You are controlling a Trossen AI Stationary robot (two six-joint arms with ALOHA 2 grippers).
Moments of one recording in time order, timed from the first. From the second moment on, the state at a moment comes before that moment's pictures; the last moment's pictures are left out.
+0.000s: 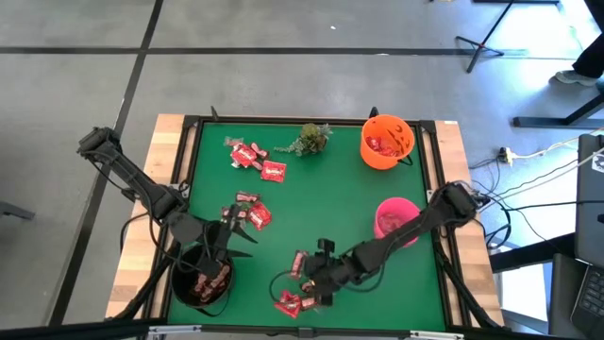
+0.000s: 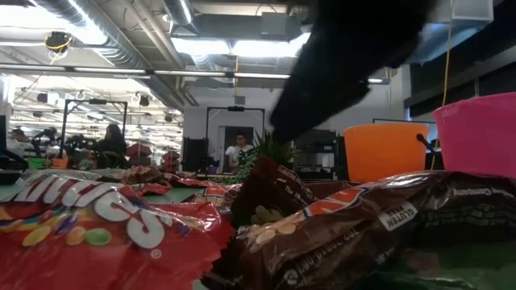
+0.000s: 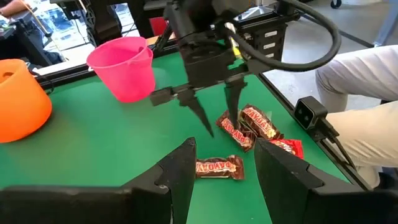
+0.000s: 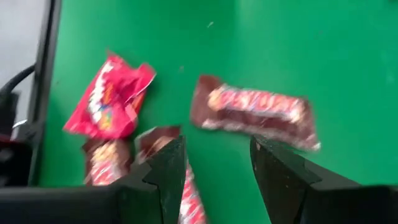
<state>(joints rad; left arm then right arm) -0.65 1.05 0.73 -0.12 -0.39 -0.05 0.54 2.00 1.39 -0.34 0.25 0.55</state>
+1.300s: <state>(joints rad) -0.65 1.05 0.73 -0.12 -0.45 -0.18 0.76 2.00 1.40 -0.34 0.31 0.72</state>
